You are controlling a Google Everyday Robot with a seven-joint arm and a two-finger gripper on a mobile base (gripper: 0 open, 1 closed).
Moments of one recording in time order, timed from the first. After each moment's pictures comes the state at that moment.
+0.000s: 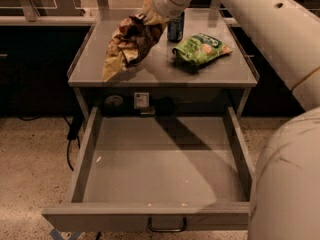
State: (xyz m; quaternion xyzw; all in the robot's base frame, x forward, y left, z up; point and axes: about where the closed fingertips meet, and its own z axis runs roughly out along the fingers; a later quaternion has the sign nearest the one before) arm 0.762 0.025 0.983 -0.77 0.48 -0.14 0.41
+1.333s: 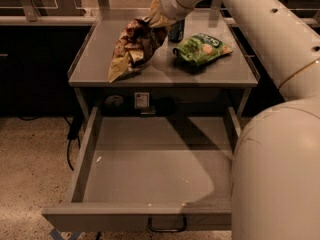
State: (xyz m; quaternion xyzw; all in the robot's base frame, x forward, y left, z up) arm 0.784 0.008 0.965 -0.77 0.48 -0.11 0.41
